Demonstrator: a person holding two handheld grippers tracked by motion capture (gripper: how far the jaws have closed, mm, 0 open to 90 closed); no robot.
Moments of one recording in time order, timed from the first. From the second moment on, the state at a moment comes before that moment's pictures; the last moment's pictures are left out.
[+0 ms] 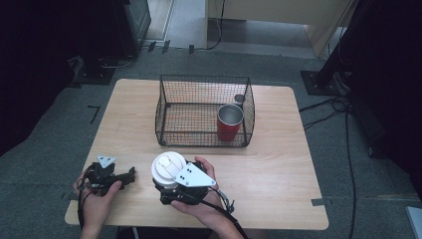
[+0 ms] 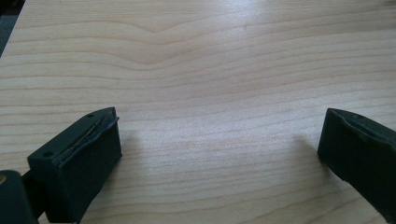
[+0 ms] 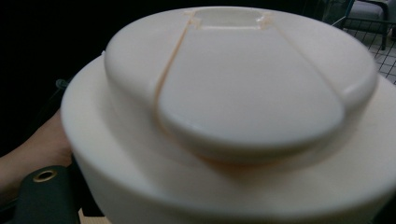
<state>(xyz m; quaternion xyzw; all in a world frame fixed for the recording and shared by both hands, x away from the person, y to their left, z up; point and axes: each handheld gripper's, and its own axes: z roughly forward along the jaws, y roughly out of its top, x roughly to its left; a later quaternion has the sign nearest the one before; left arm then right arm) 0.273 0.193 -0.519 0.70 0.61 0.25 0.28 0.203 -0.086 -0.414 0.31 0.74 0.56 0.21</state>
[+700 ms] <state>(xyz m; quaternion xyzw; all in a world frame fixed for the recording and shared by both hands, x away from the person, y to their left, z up) 0.273 0.193 -0.519 0.70 0.61 0.25 0.28 0.223 -0.087 -0.388 0.32 0.72 0.56 0.24</state>
